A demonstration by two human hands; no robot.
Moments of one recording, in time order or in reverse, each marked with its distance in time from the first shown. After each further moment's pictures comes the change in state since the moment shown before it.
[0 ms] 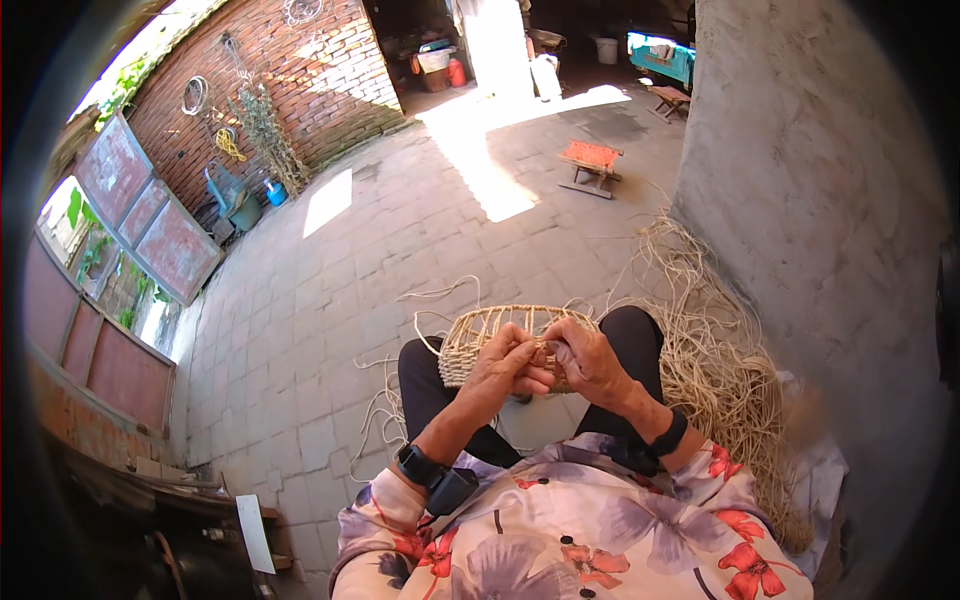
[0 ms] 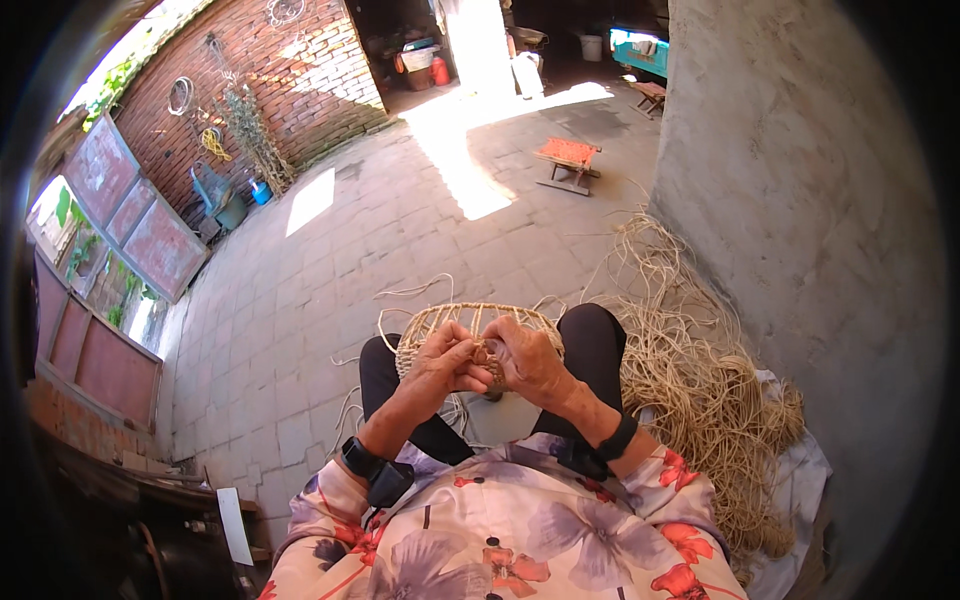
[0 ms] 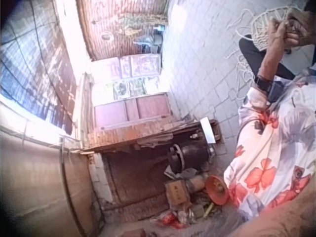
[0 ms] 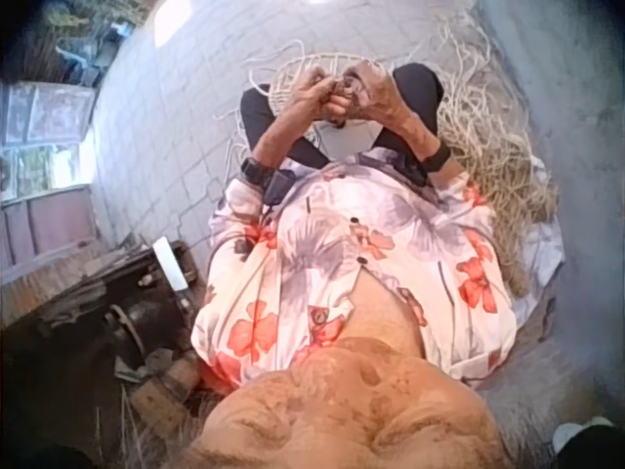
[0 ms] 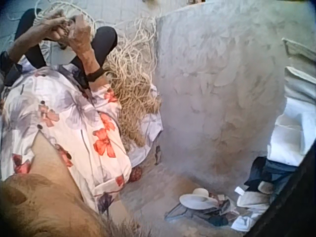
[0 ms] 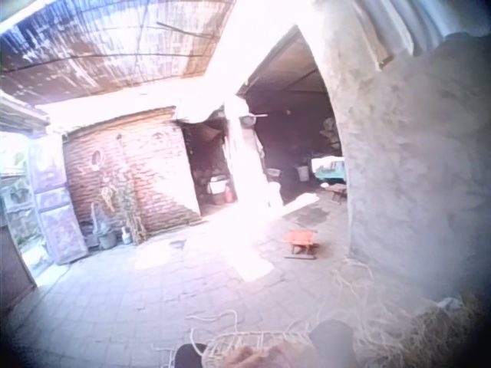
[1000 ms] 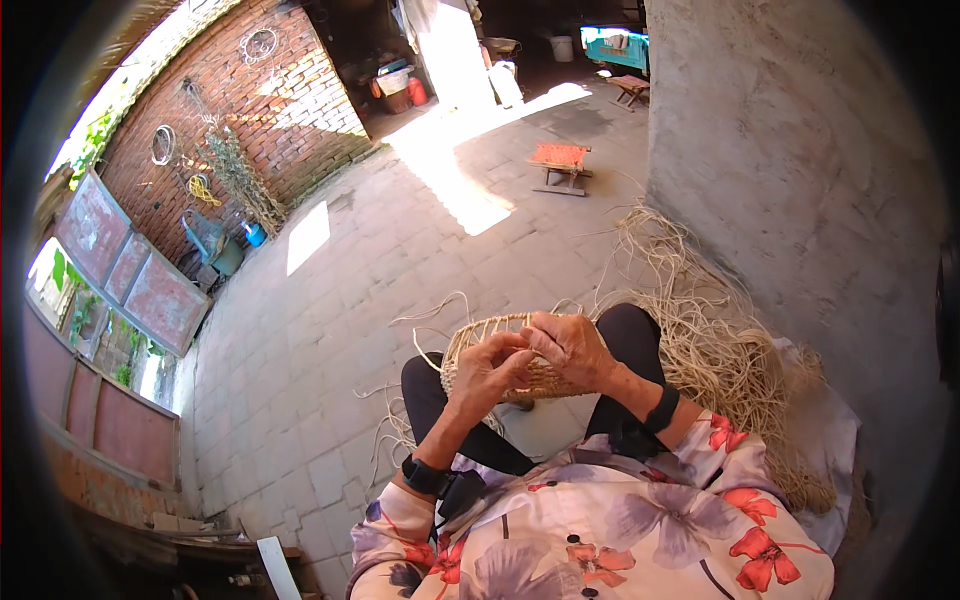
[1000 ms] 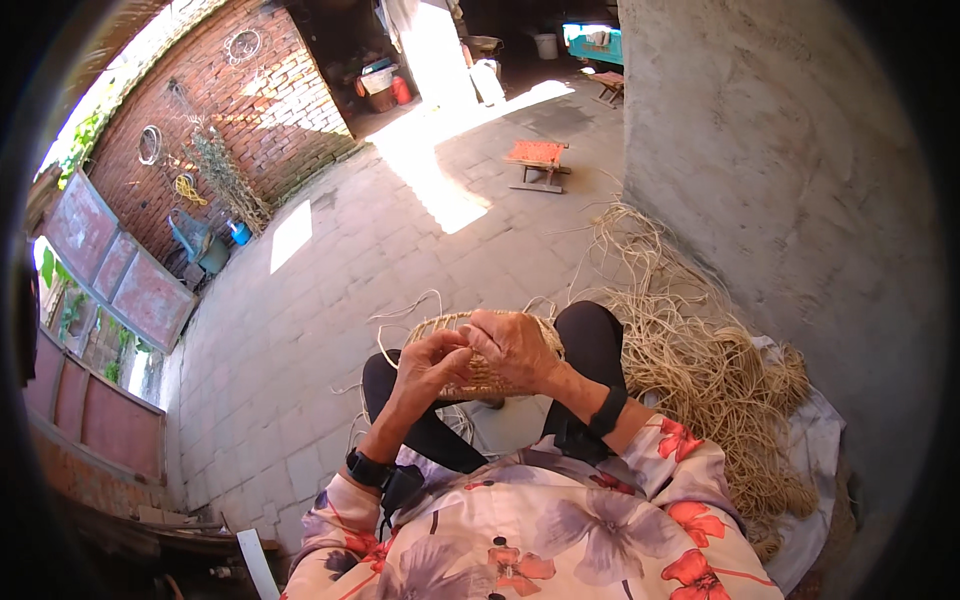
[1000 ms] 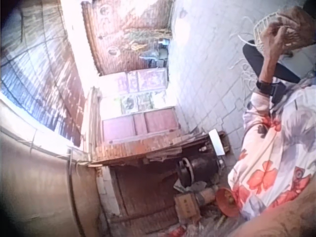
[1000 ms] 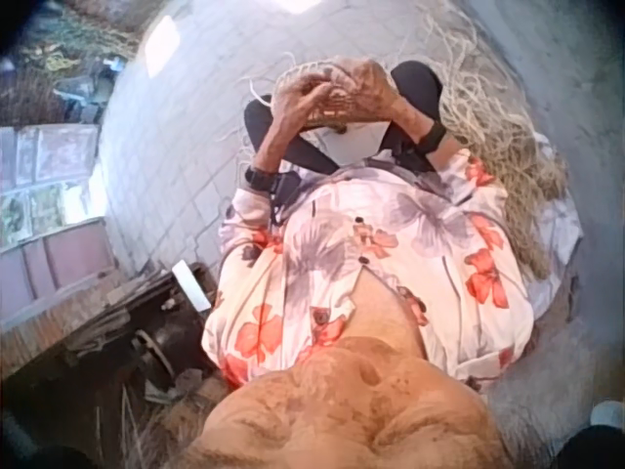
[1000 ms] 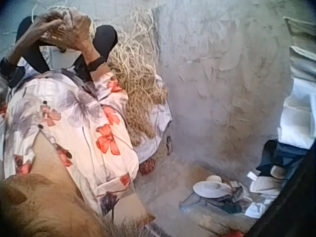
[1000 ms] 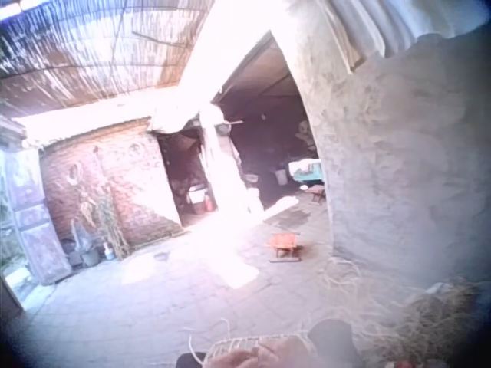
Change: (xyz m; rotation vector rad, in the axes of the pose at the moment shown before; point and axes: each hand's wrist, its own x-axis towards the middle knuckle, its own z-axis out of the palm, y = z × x) left_hand 0.008 0.014 -0.008 0.409 0.025 0.221; right_hand 0.023 0.001 0.002 -0.070 0.020 0.097
